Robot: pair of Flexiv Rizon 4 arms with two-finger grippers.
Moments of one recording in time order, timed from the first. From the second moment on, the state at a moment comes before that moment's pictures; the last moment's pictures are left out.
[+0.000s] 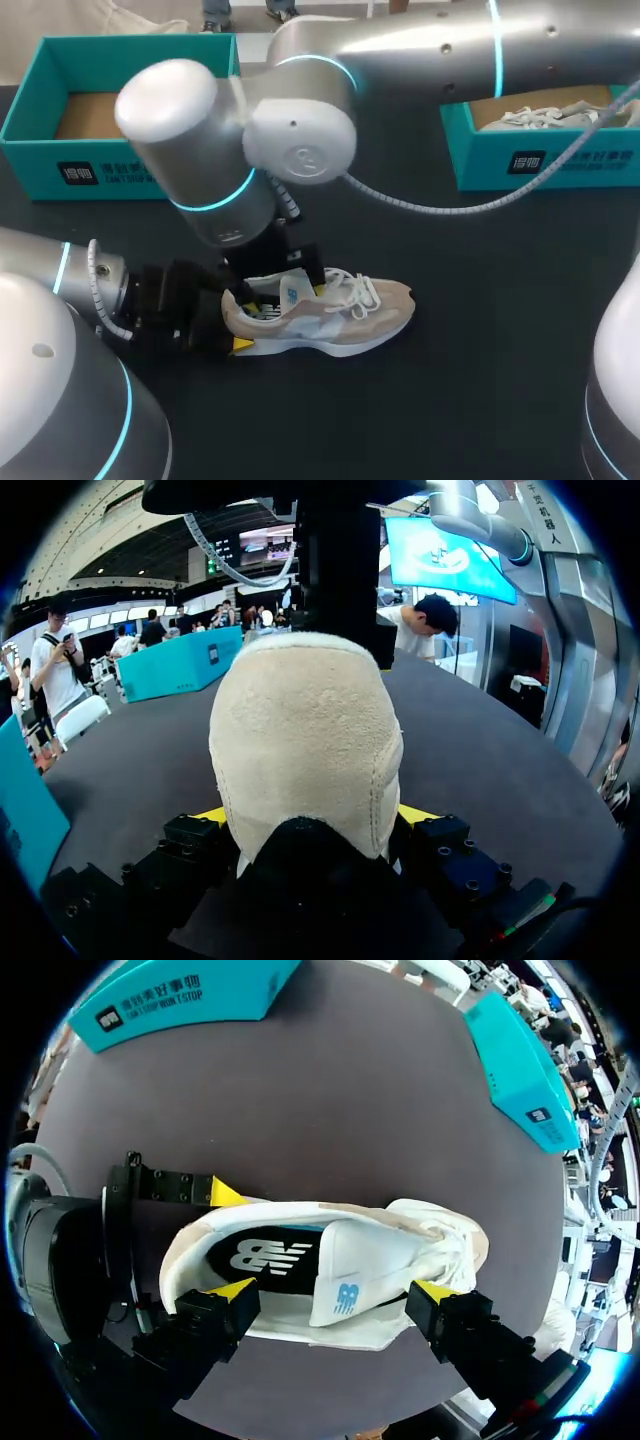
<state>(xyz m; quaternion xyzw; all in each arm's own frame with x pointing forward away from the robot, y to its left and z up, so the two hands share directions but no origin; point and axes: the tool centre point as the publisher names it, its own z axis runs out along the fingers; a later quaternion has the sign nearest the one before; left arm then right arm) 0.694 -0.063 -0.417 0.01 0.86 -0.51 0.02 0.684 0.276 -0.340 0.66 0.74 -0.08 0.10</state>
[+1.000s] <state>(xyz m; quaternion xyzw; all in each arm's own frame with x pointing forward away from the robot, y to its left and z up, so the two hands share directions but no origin) 0.694 -0.063 -0.417 0.01 0.86 -0.51 0.02 0.694 0.232 -0.358 0.66 0.71 -0.19 0.16</state>
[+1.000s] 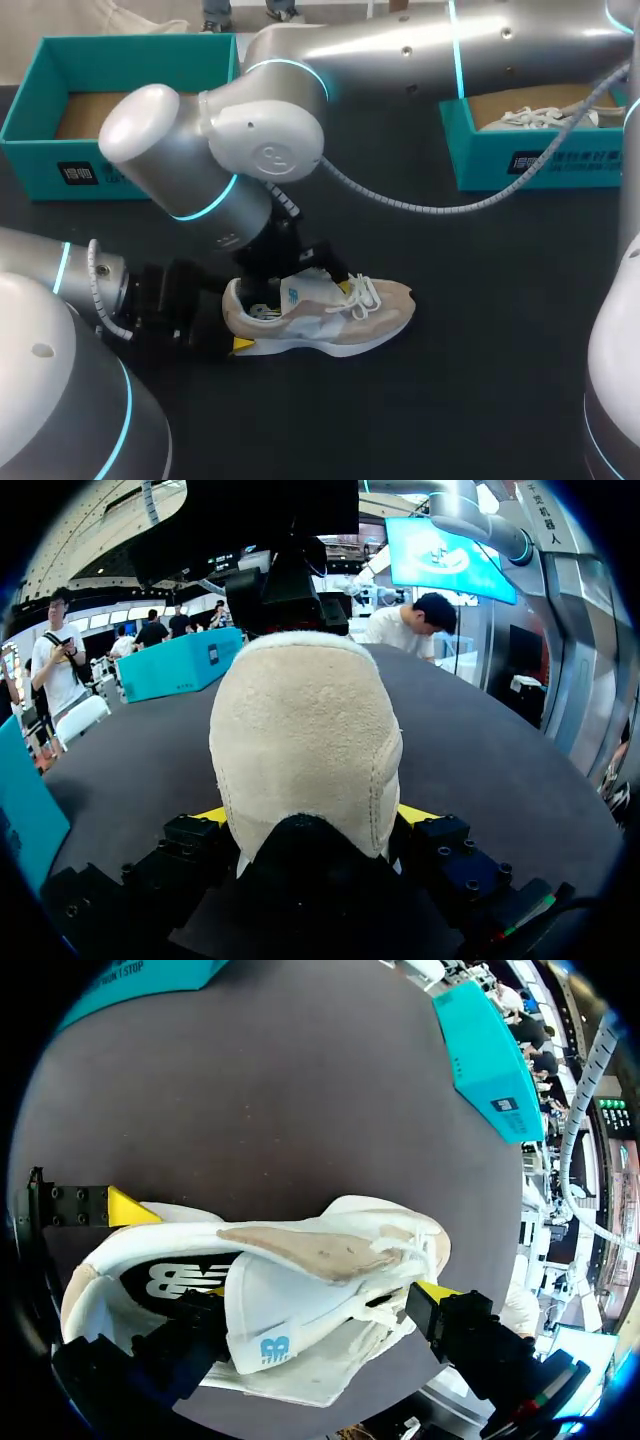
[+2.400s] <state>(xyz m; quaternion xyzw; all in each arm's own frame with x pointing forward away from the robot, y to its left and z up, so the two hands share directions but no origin) 0.694 -0.064 -0.417 0.01 0.86 -0.51 0.02 0.689 0.164 -0.323 0.69 0.68 -0.19 0.15</state>
